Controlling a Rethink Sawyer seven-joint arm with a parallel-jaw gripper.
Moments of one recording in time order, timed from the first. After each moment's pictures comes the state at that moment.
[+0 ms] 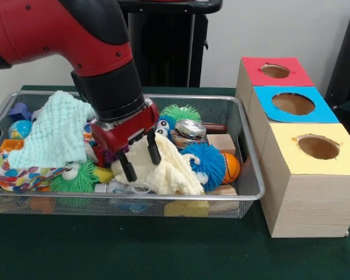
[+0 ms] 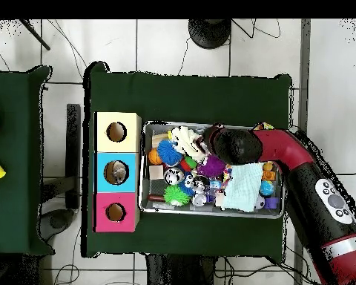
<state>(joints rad) -0.94 -0.39 0.86 1.52 -0.71 0.75 1.04</state>
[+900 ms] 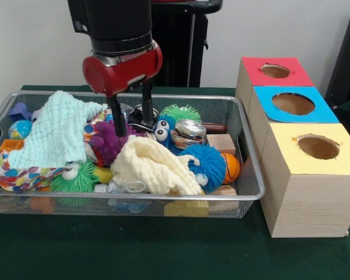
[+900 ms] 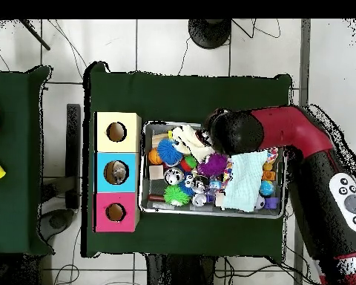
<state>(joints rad) -0.86 -0.62 0.87 1.51 -0.69 0.92 1.03</state>
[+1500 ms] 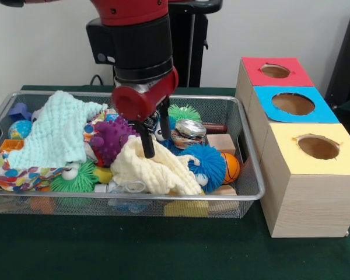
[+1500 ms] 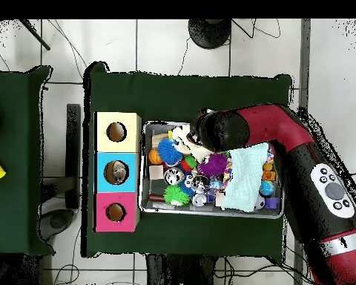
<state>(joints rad) -0.86 -0.52 0.92 1.48 -0.74 0.92 0.80</state>
